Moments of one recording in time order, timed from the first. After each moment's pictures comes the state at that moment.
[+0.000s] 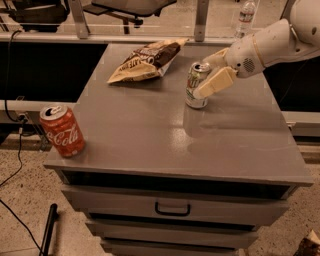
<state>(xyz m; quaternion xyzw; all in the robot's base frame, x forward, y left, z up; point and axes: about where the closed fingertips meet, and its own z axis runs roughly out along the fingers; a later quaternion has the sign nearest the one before) 0.637 -0.123 0.909 -0.54 0.71 0.24 0.37</state>
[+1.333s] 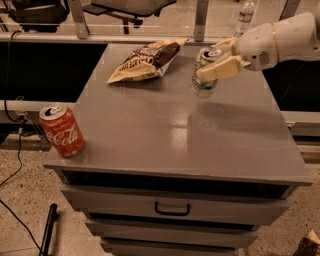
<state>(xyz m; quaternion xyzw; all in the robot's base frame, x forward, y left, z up) 0.618 -0.122 0.957 -0.56 0.64 0.28 0.45</state>
